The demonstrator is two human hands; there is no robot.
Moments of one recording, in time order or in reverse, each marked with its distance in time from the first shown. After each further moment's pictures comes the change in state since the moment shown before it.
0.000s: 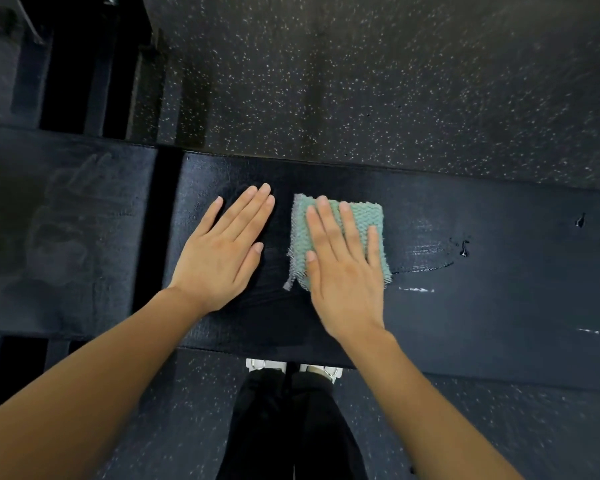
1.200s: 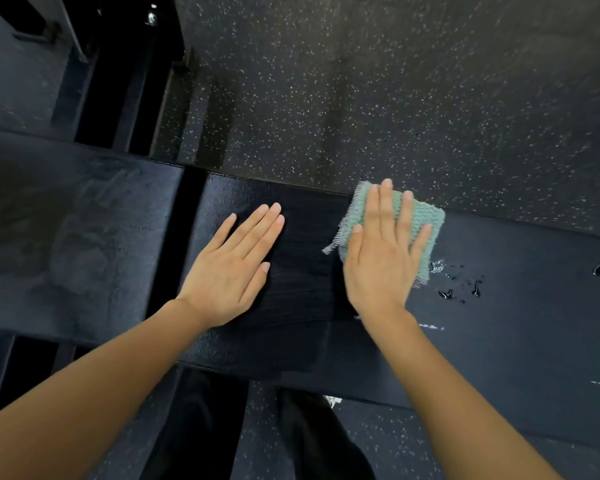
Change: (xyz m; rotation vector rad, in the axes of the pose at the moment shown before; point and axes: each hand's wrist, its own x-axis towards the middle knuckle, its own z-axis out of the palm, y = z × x) left_hand 0.001 -0.009 -0.002 -0.007 -0.010 0.004; right_hand 0.060 0.018 -0.014 0.034 0.079 0.248
